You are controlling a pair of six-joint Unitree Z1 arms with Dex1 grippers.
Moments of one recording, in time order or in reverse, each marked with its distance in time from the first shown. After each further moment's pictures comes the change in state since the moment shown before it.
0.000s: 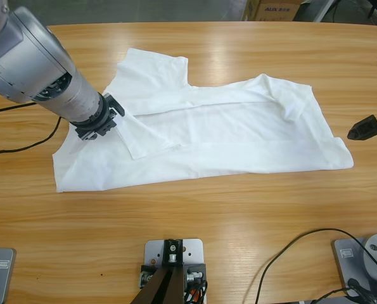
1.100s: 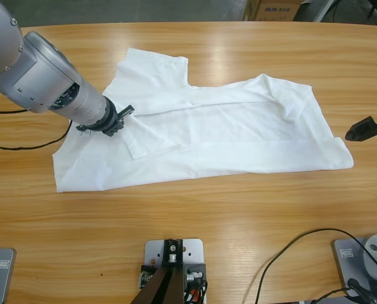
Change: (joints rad) arm 0 0.047 0.025 0.126 -0.229 -0.054 0.145; arm 1 0.000 0.000 0.020 -0.024 0.004 0.000
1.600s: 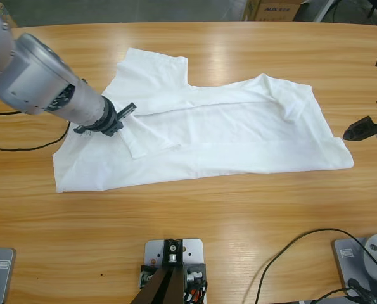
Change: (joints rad) arm 0 0.000 -0.035 0.035 -0.042 -0.018 -0.027; arm 1 0.000 0.000 0.004 -0.009 0.012 0.001
